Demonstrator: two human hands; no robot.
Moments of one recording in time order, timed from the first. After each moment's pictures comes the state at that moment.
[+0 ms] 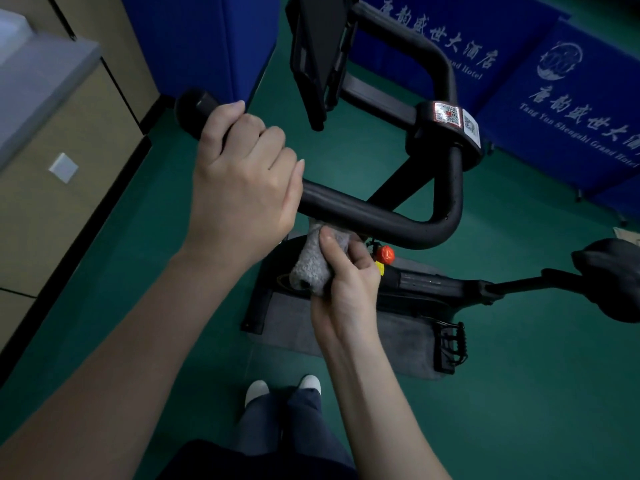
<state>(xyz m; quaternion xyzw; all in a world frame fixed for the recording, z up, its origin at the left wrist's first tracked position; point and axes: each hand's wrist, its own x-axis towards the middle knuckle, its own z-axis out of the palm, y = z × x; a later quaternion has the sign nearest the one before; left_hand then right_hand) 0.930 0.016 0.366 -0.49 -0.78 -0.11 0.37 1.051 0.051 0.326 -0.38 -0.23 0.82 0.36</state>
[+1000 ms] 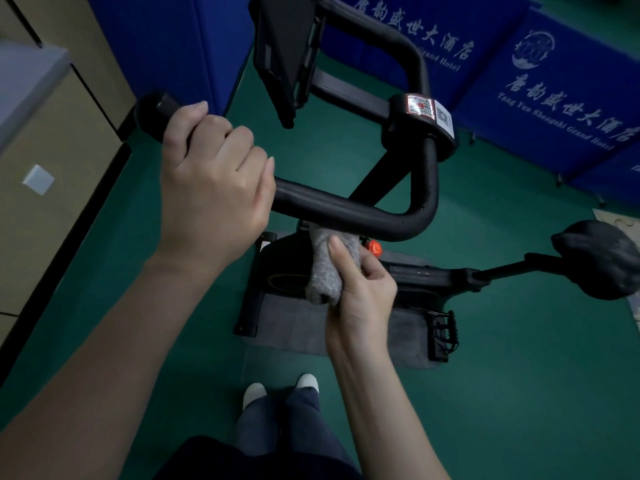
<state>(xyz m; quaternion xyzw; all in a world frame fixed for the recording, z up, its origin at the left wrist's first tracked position) 0.927 0.017 0.362 -0.49 -0.77 -0.13 0.39 1.081 0.057 0.323 -0.44 -0.28 0.75 0.42</state>
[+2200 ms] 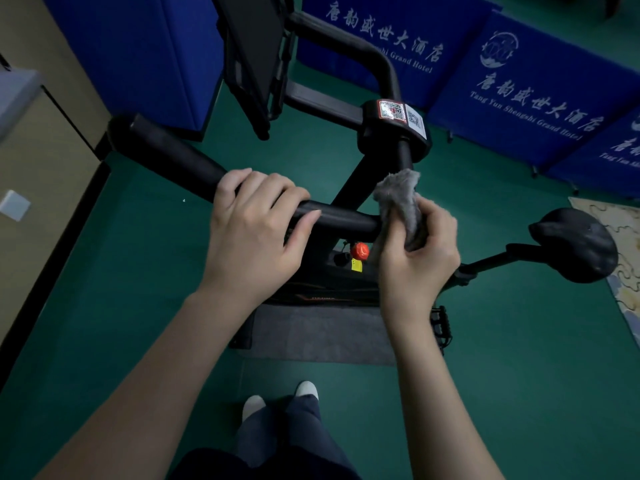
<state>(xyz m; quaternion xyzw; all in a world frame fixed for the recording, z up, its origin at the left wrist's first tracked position) 0.972 0.034 0.348 -0.55 -0.76 -0.28 0.21 1.113 0.117 0.347 -0.46 -0.69 0.17 0.52</state>
